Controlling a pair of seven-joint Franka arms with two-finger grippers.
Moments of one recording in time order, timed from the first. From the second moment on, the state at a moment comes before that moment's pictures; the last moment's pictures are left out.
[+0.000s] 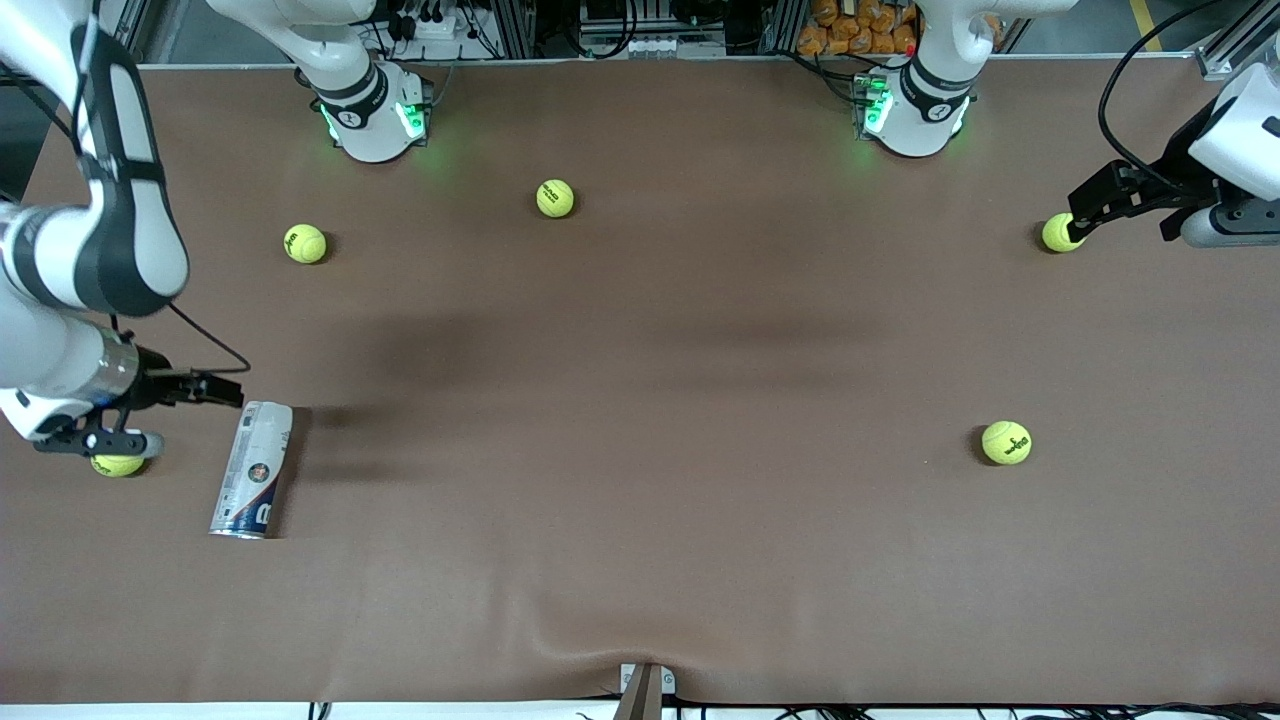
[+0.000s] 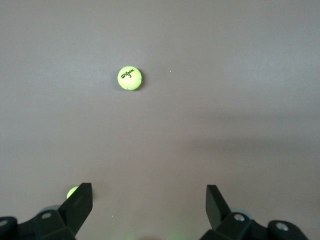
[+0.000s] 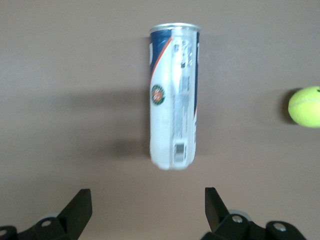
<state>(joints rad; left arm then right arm) -0.15 -0.09 0.04 -1.62 0.01 1.54 -0.11 -0.06 0.35 -0.05 -1.75 0.00 2.04 -0.07</state>
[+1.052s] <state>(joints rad) -0.15 -0.08 0.05 -1.63 0.01 1.54 -0.11 -0.11 0.72 -0.05 -1.70 0.00 2.53 -0.18</state>
